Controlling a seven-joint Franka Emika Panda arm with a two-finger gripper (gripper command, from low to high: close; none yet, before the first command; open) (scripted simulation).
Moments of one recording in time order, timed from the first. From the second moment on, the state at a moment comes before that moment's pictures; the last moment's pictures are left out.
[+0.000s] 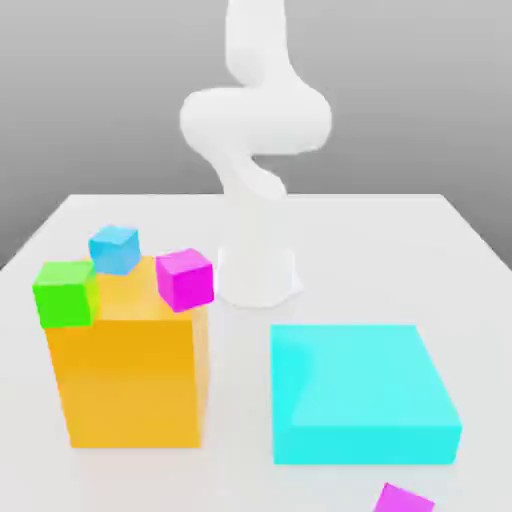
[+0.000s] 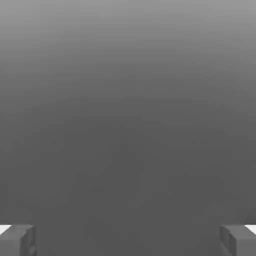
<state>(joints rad) 0.04 -0.71 -0.02 -2.29 0.01 2.32 0.73</state>
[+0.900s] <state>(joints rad) 0.29 0.27 -0.03 -2.22 0.07 2.57 0.04</state>
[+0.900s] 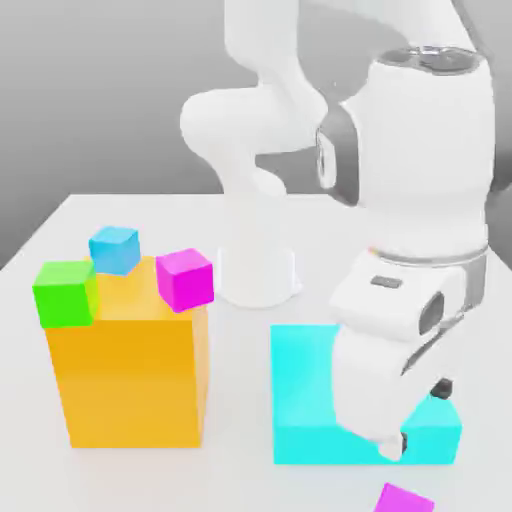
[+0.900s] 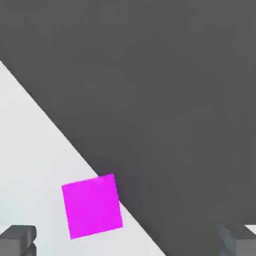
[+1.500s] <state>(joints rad) 0.31 0.45 -0.02 -2.20 0.02 2.65 -0.01</state>
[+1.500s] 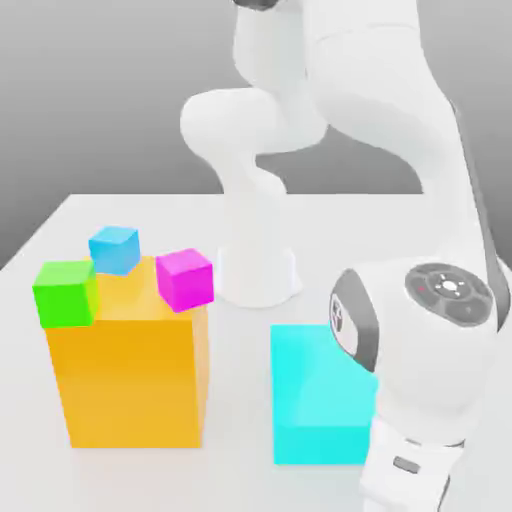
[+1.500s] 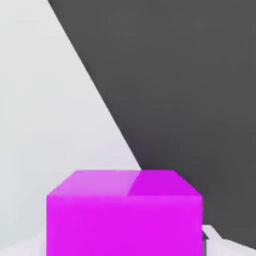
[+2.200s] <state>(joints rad) 0.06 -0.30 -0.13 -2.46 0.03 2.16 0.69</state>
